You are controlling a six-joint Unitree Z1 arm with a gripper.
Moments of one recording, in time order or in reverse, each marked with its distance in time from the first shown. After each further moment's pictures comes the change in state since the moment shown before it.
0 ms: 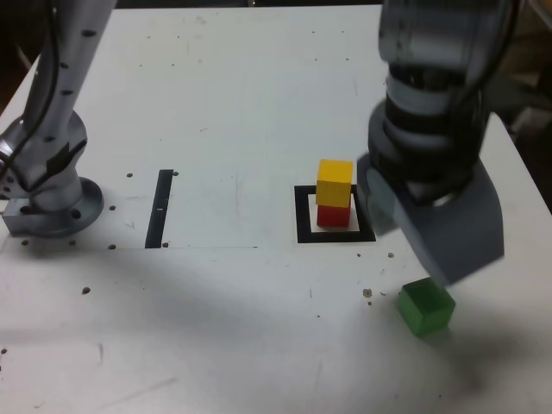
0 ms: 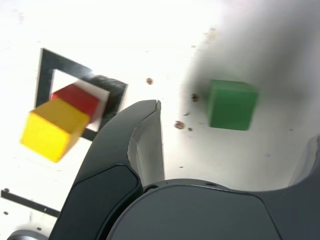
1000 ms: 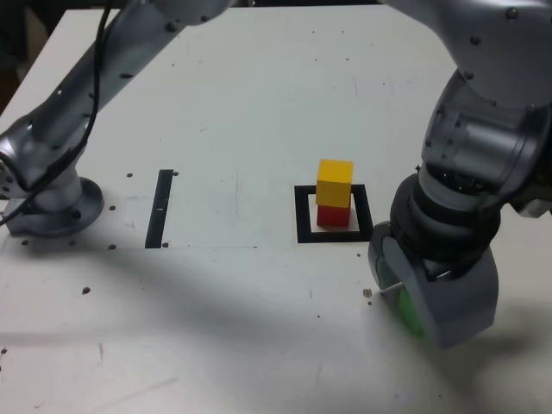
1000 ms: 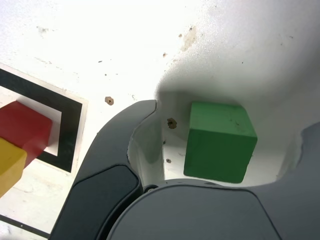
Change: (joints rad) arm -0.010 0.196 -0.088 0.015 -0.020 -0.018
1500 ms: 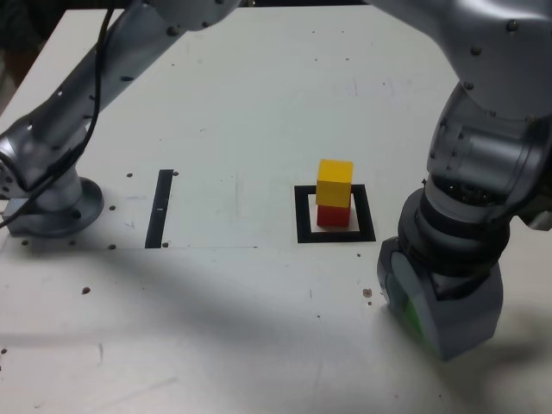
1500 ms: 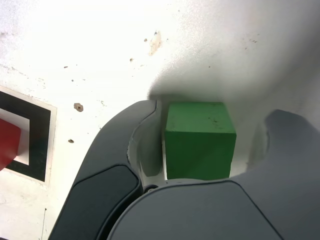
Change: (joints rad) arm -0.008 0.008 0.003 -0.055 -0.037 -0.005
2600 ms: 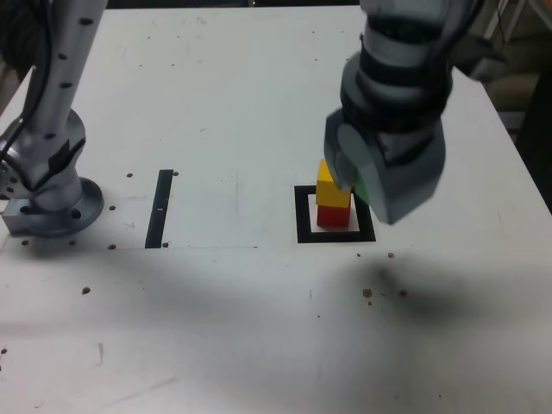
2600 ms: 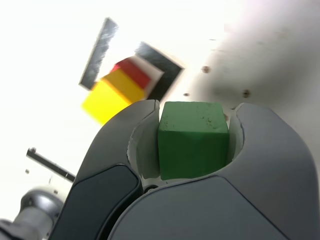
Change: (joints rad) arm 0.095 -0.267 0.098 0.200 0.082 -0.114
